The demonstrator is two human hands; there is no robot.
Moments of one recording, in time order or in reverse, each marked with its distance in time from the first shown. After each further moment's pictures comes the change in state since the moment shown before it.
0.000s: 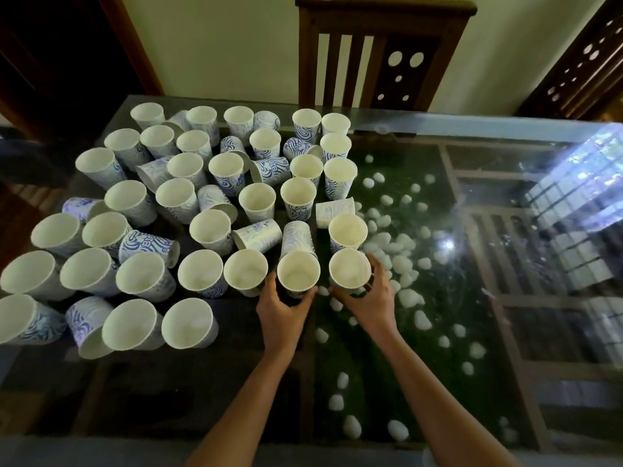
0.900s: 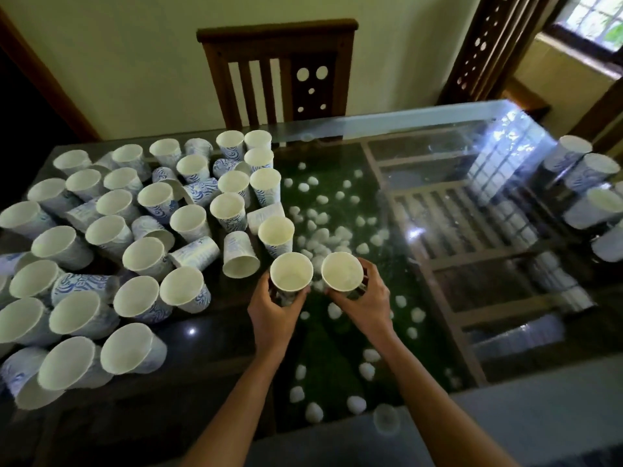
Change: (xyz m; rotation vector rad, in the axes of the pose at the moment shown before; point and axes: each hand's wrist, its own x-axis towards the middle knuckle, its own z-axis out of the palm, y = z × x) left_hand -0.050 0.045 0.041 -0.036 -0.179 0.173; right_hand -0.033 0.040 -0.088 0.167 0.143 -0.084
